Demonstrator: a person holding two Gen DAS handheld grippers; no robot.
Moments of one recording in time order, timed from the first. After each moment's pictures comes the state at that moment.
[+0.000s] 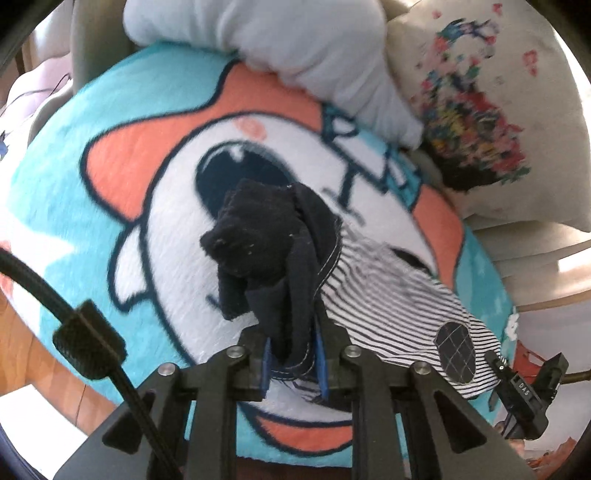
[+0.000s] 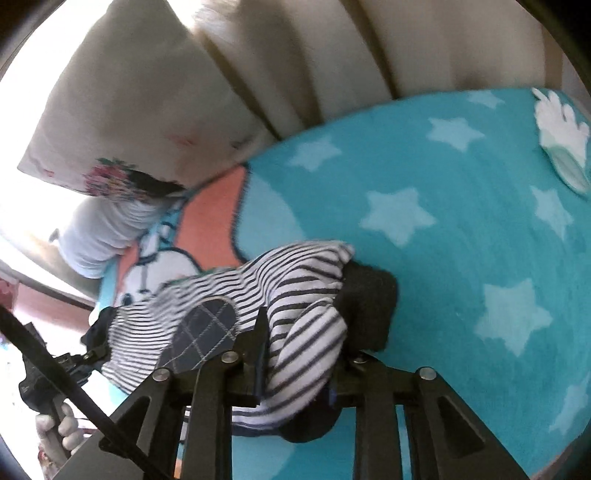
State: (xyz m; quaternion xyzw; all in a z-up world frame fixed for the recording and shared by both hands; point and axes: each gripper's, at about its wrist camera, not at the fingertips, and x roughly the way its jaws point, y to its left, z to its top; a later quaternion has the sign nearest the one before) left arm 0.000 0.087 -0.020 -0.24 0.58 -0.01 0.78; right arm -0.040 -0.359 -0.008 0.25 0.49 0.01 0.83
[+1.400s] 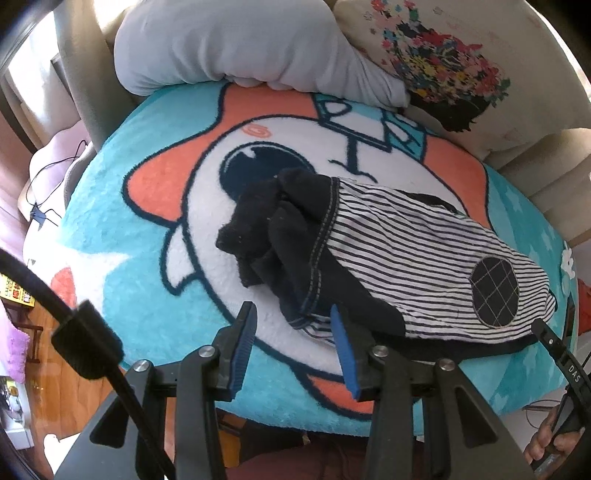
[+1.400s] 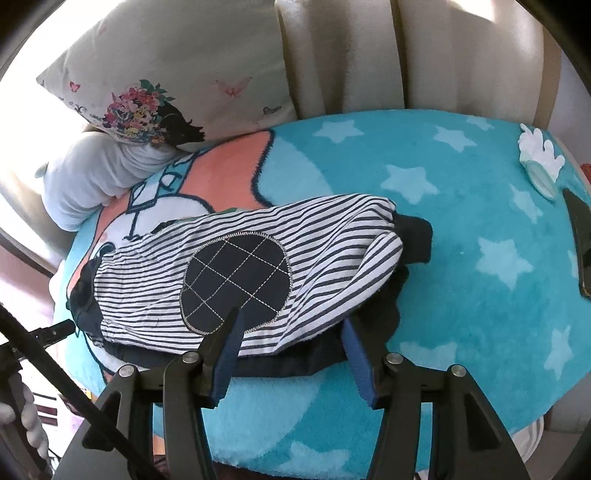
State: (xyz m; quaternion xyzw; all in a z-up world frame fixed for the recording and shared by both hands) left arm -0.045 0.050 0.000 -0.07 0.57 0.02 0.82; right arm -0.083 -0.286 0.006 0.14 0.50 -0.02 0.86
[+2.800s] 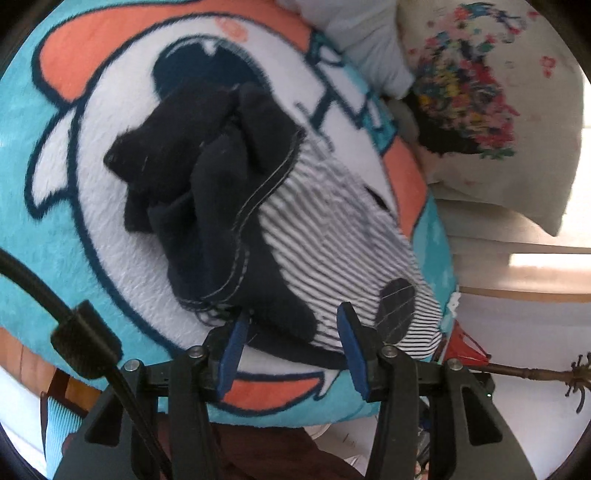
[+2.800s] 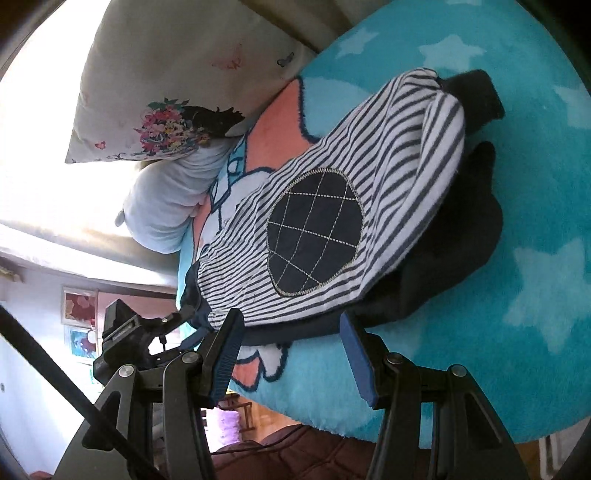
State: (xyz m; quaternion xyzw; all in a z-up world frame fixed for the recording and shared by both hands) left arm -0.020 0.066 -0.054 -0.36 0.62 -0.11 0.69; right arm -0.091 -0.305 -0.035 0.40 0.50 0.15 0.75
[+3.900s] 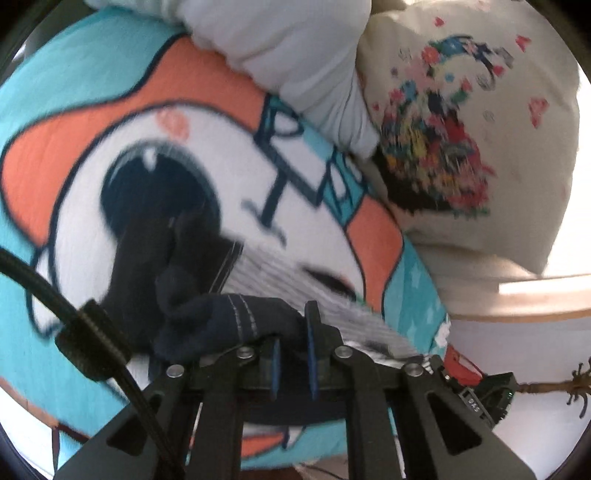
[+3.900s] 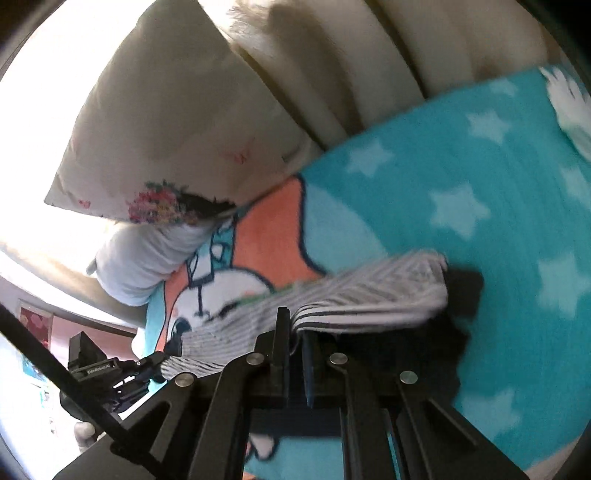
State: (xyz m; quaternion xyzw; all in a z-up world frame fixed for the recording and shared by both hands) left arm 0.048 0.071 -0.014 -0.35 0.57 -0.10 0.74; right arm -0.021 -0.326 0.023 0.32 0.46 0.05 0.83
